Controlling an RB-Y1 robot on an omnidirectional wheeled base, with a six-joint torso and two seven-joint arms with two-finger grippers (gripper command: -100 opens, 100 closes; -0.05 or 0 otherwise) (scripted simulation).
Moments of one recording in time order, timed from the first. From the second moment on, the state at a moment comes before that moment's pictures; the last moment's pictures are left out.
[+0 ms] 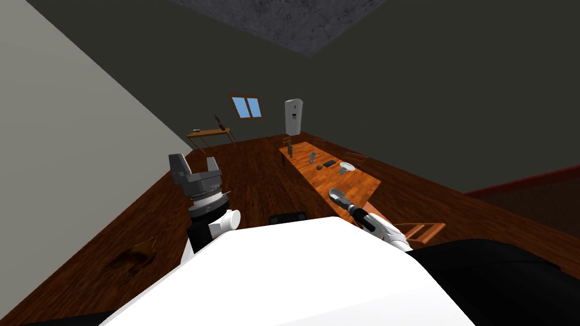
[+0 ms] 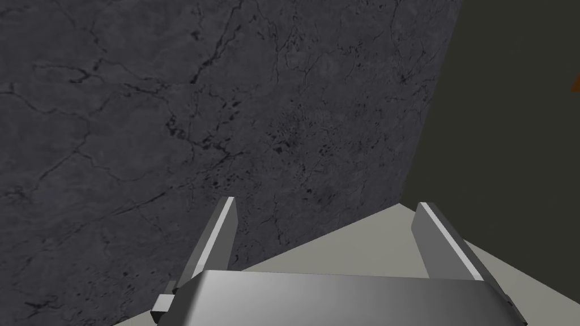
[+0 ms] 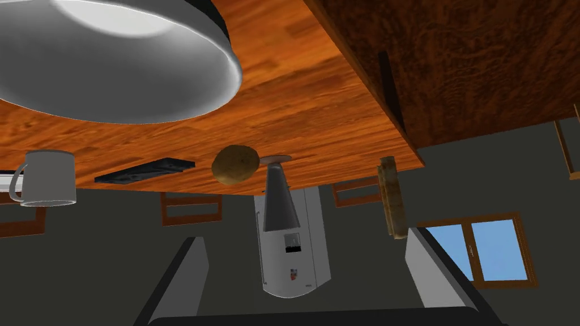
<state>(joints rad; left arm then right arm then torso) 0.51 -0.03 0.06 -2.35 0.03 -0.58 -0.05 0.42 -0.72 0.07 -1.20 0.59 -0.36 0.26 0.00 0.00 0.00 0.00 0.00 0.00</state>
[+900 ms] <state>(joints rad) 0.51 -0.03 0.06 -2.35 0.03 -0.58 -0.05 0.41 -0.77 0.08 -0.96 0.70 -0.34 0.31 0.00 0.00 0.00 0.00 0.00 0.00</state>
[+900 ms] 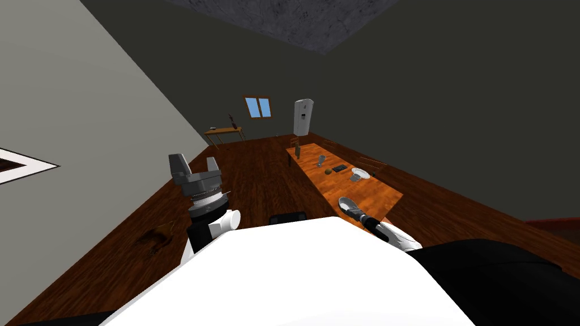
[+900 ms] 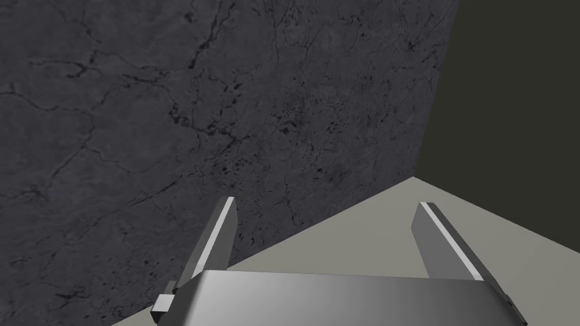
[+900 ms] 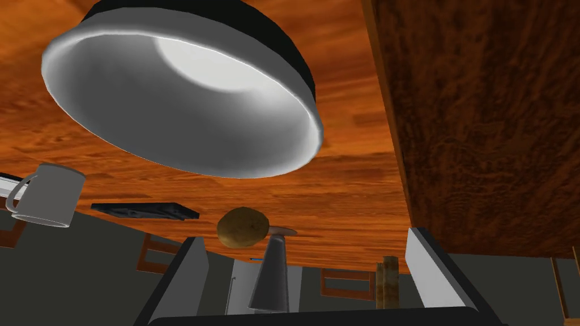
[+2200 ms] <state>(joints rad) 0.51 -0.03 0.06 -2.35 0.03 -0.58 -0.05 0.41 -0.73 0.10 -0.57 0.87 -0.34 0.39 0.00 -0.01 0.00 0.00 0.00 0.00</state>
